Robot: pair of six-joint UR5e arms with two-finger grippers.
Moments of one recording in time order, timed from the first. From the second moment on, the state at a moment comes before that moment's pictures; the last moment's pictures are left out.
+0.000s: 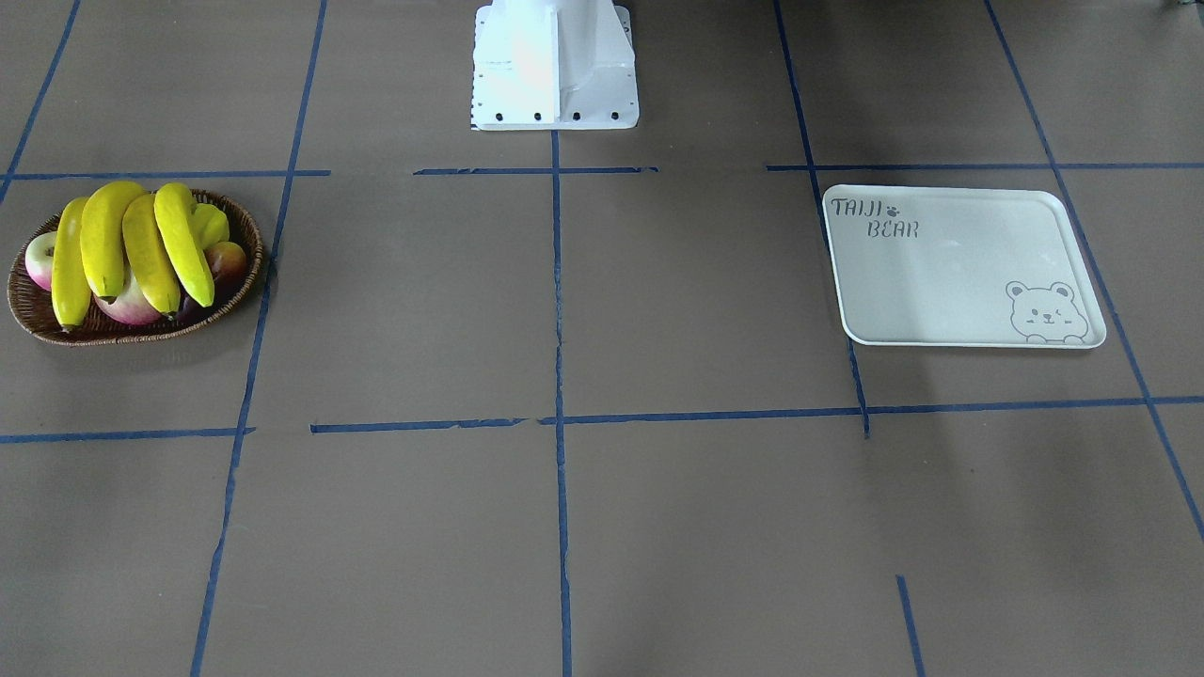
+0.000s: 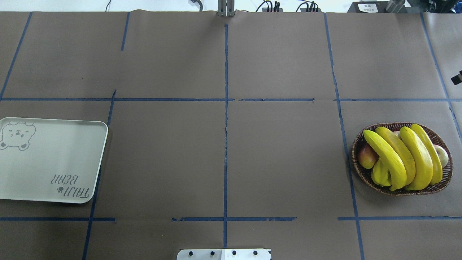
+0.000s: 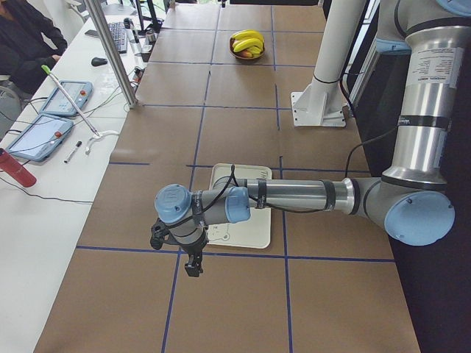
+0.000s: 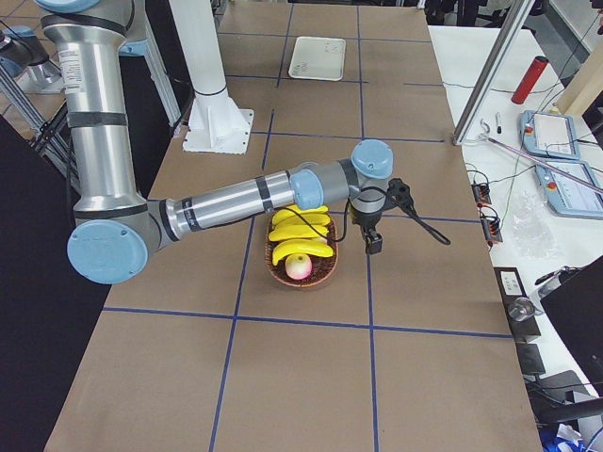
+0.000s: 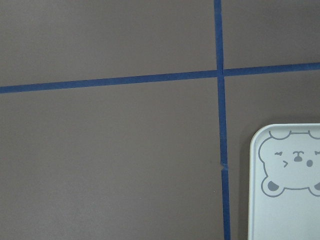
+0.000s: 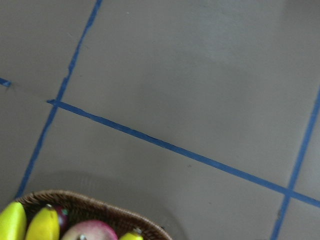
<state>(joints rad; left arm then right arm) -1.60 -1.63 -1.51 -1.43 -2.31 0.19 1.34 -1.46 1.81 -1.56 2.33 0.05</state>
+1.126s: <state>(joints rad) -1.60 -1.63 -1.52 -1.43 -2.32 0.19 0.75 -1.32 2.02 -1.88 1.90 0.49</state>
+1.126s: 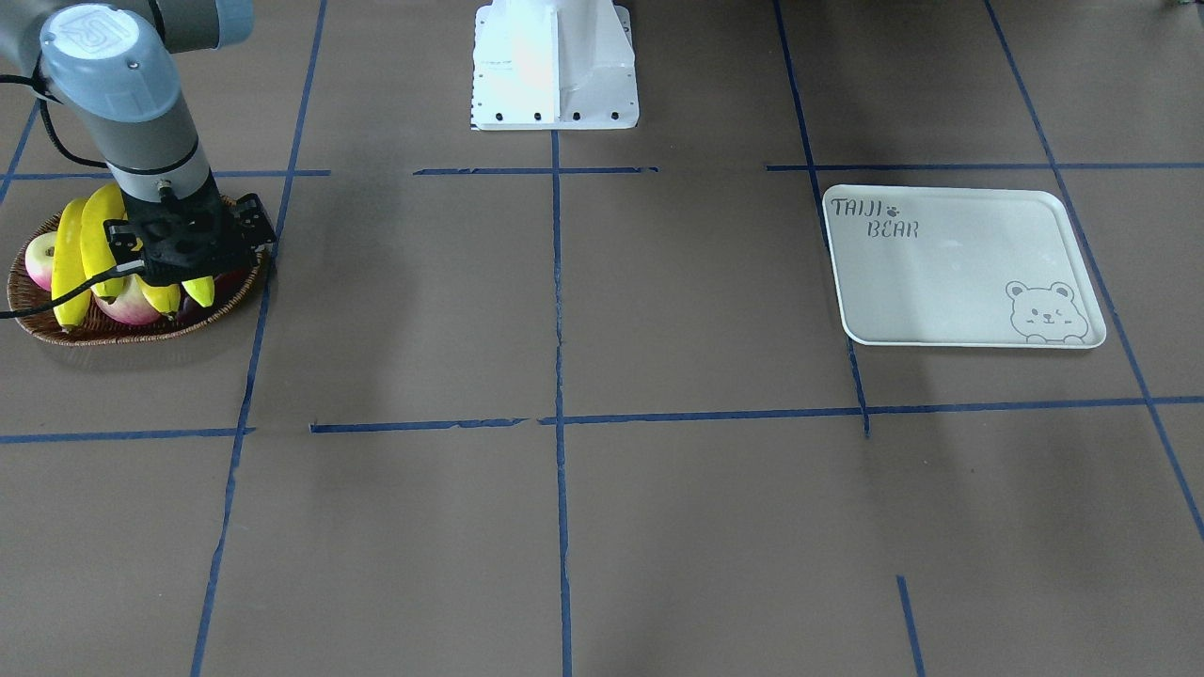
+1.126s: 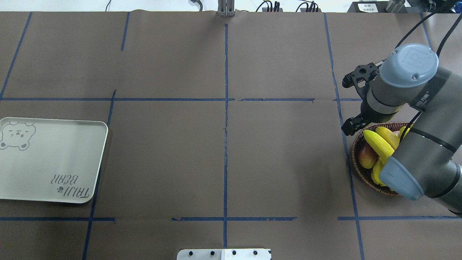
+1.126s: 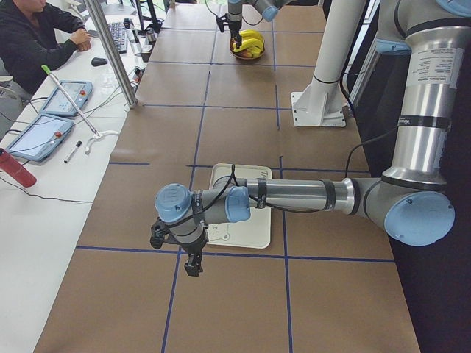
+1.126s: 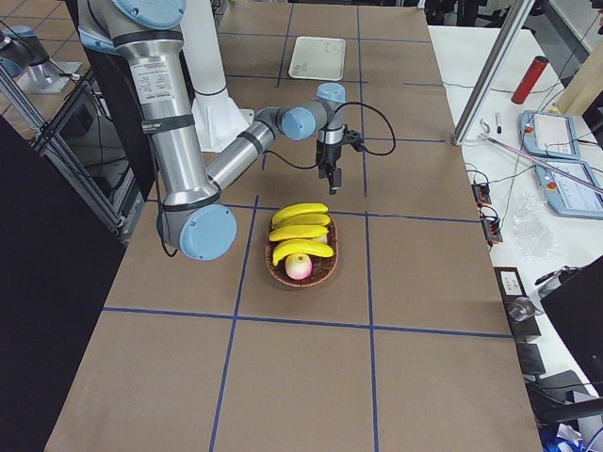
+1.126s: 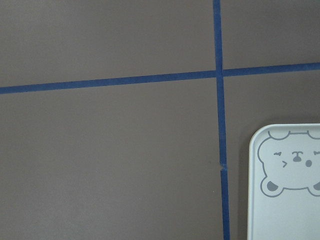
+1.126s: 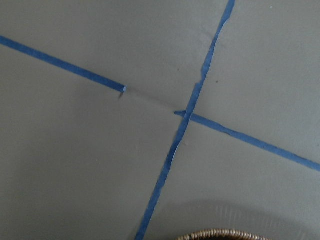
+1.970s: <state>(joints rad) -1.60 -1.63 -1.53 -1.43 -2.32 0.19 0.67 -1.37 1.97 -1.96 1.82 0.41</state>
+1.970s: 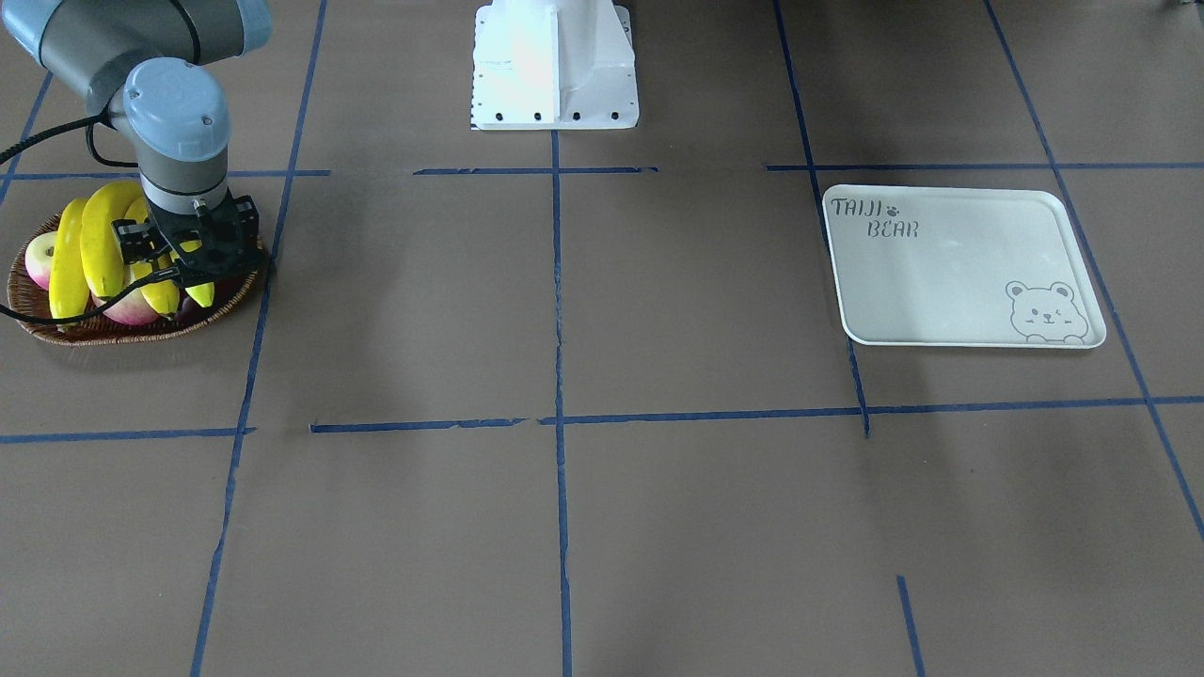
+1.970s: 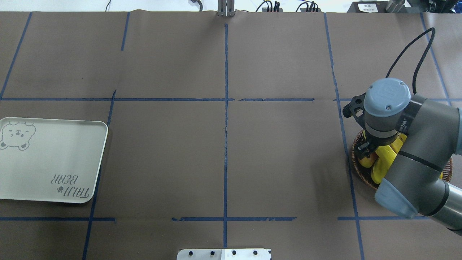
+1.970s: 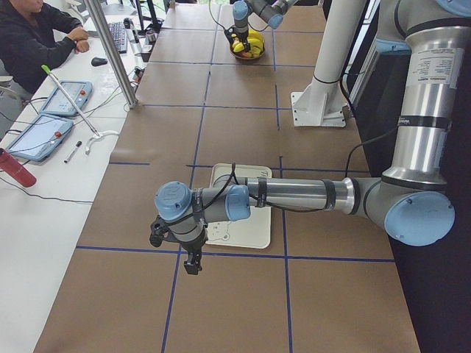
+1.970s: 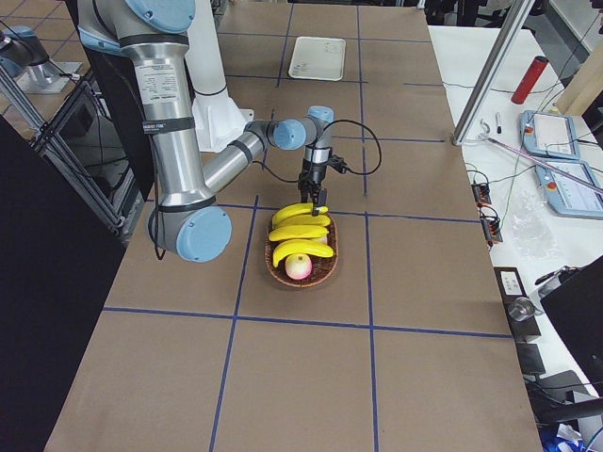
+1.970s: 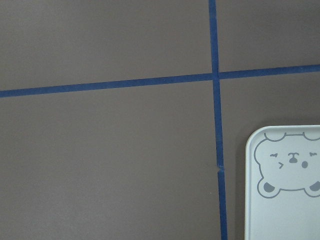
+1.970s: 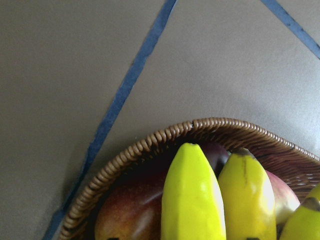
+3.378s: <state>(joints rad) -1.60 -1.64 -1.55 -1.42 -2.34 0.17 0.91 -1.17 2.10 -2.24 2.13 0.32</state>
